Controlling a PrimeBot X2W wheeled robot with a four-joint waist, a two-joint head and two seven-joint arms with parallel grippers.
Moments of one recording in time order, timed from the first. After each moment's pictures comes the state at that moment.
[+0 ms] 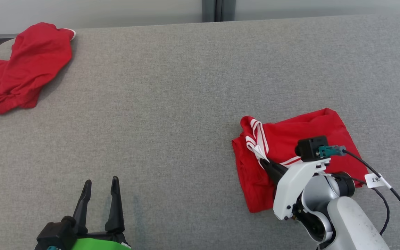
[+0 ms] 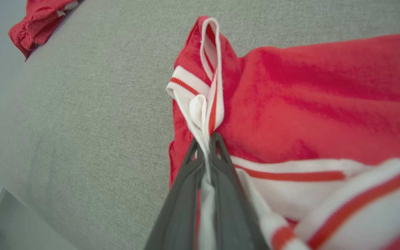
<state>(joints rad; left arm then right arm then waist) 0.10 0.05 -0.10 0.08 -0.36 -0.07 -0.26 -0.19 -0.06 0.21 0.13 0.38 0.13 0.46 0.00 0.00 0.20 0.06</state>
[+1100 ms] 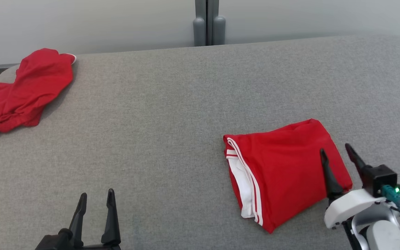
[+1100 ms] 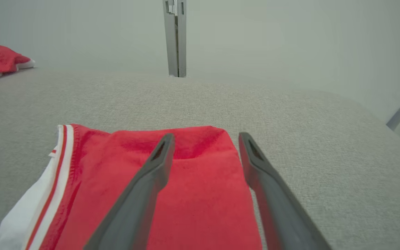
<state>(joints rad) 0.16 0.05 -0.08 0.07 -0.34 -0.06 -0.26 -0.06 -0.14 -0.02 0.17 0.06 0.13 -0.14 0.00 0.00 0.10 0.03</state>
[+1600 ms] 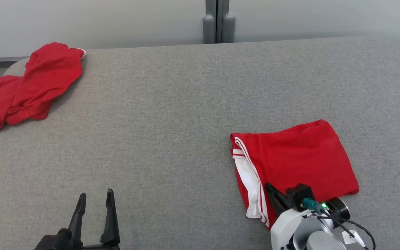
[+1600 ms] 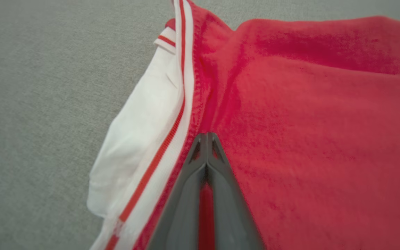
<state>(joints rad) 0.16 0.05 -0.08 0.07 -0.34 -0.06 -0.26 -0.20 -0.06 0.27 0.62 0.03 0.13 -0.18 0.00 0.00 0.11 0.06</state>
